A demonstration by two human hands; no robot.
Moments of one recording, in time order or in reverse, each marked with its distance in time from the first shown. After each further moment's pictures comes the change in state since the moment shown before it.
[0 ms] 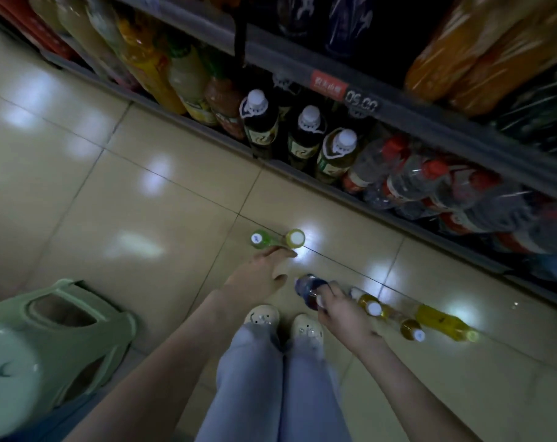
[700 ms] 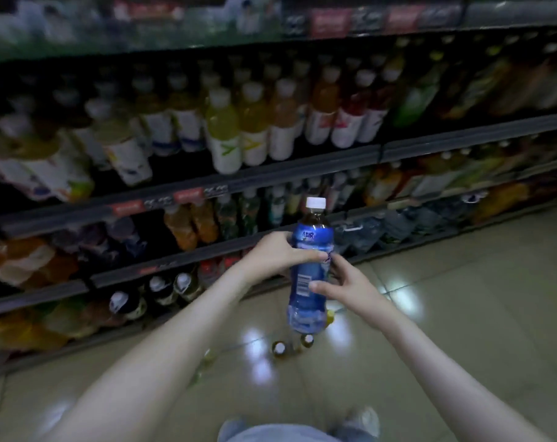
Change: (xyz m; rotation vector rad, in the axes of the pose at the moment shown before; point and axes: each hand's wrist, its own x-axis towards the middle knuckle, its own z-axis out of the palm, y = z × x) left_hand -0.165 0.470 -0.092 -0.170 -0.423 0.505; right_hand -0.384 -0.051 -0.325 1.283 0.816 0.347
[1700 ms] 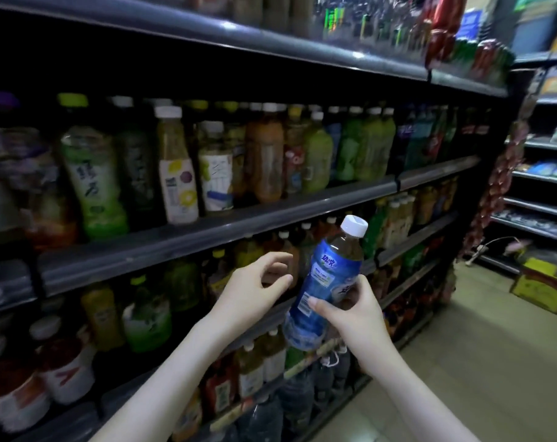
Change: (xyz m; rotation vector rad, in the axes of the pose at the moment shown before) left_hand 0.354 0.431 0.332 0.312 0.175 0.701; right_hand 0.013 -0.112 -0.614 0.053 0.793 -0.489
